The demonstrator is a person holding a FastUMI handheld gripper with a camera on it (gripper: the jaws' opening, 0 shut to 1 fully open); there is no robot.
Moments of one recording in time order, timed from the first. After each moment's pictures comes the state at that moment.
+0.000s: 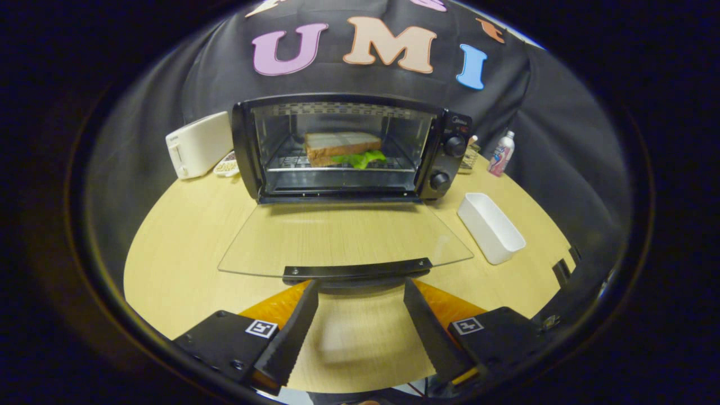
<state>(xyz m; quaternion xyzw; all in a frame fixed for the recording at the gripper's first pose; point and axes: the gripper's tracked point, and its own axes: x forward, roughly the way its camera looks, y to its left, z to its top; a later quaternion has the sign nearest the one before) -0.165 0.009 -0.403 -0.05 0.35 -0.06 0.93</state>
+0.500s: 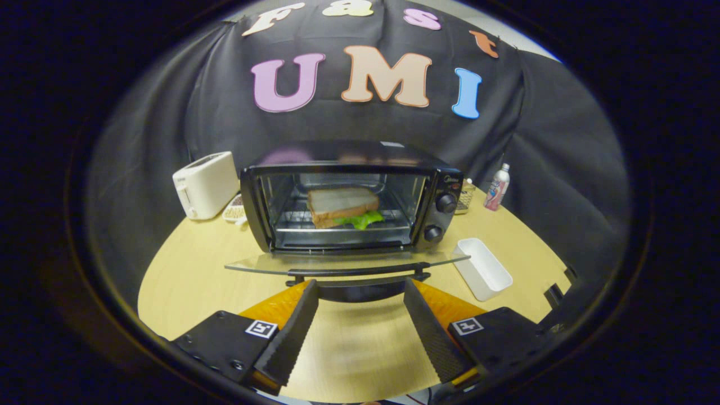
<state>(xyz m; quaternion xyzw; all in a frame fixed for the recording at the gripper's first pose) -0.123 0.019 -0.334 -0.03 0.27 -0.05 0.96</state>
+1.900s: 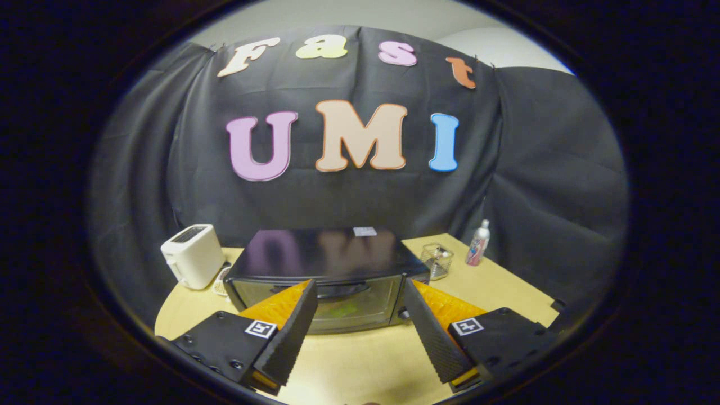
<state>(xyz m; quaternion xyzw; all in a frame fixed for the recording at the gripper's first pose) -0.061 -0.041 -0.192 -0.01 0.13 -0.10 0.99</state>
